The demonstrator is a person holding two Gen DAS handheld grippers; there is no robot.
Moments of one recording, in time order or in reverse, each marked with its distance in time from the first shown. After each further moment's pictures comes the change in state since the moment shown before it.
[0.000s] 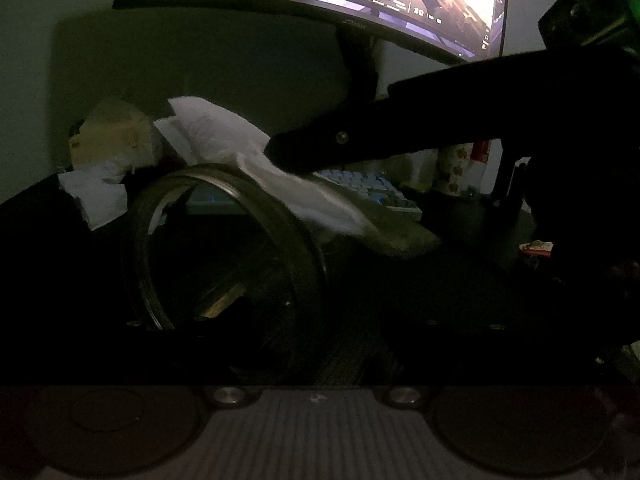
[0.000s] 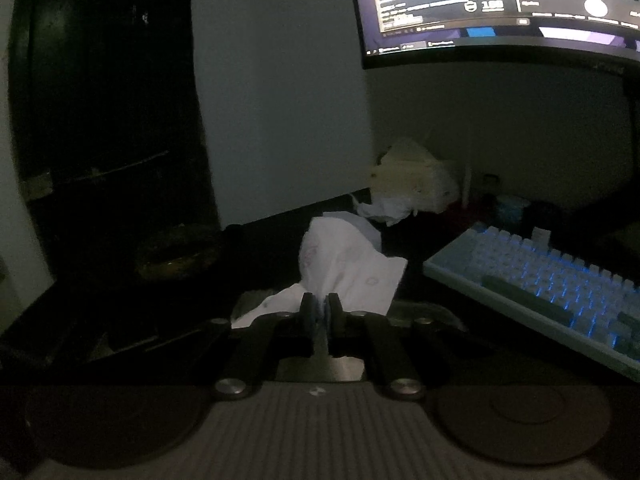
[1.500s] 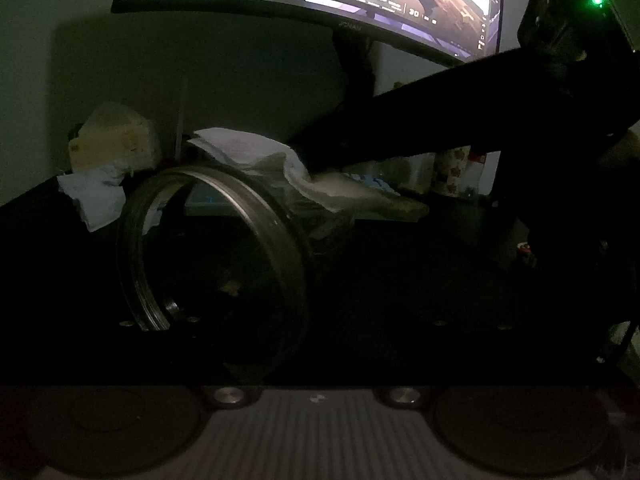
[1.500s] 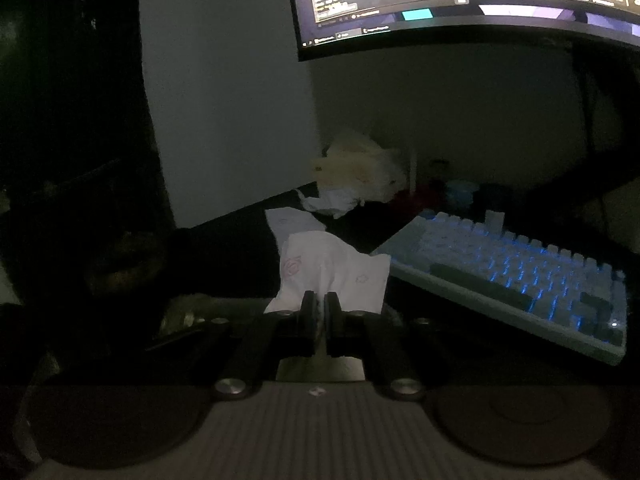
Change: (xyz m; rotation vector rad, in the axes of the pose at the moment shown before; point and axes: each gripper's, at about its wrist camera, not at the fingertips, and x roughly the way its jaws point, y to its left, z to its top) left arm 0.009 -0.022 0.000 -0.004 -0.015 0.030; right arm 0.014 -0.031 0.006 0.076 0.021 -0.121
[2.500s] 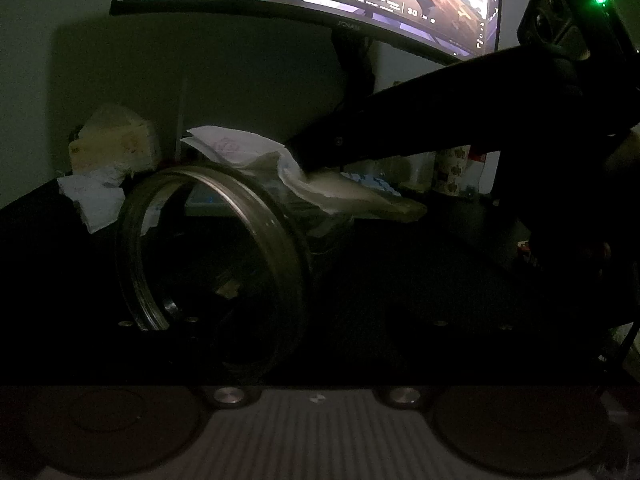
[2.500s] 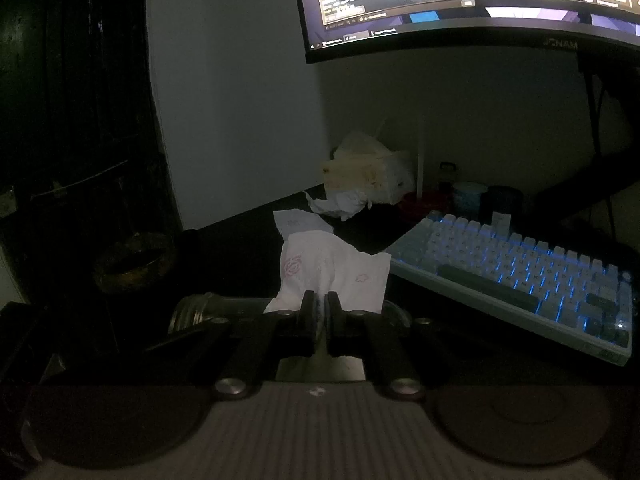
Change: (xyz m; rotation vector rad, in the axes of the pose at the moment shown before) left arm 0.003 -0.004 0.000 0.005 -0.001 0.005; right arm -0.002 0.002 -0.004 -0.004 -0.013 0.010
